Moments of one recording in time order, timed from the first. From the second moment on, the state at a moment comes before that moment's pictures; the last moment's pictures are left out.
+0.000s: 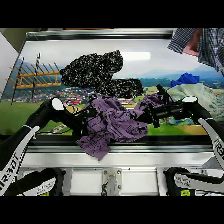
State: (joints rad) left arm -0.25 -1.29 0.83 1.01 -1.33 -0.20; right arm -0.07 -1.41 0.84 -0.32 1.56 -0.10
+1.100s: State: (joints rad) left arm -0.15 -1.10 0.83 1.00 -1.39 -0.56; right arm -0.07 -1.41 0.84 -0.31 1.55 -0.10
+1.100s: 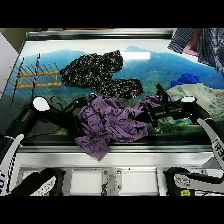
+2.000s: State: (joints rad) left arm -0.14 -1.19 0.83 1.03 -1.36 -0.69; right arm -0.07 -1.42 0.83 -0.18 1.53 -0.09
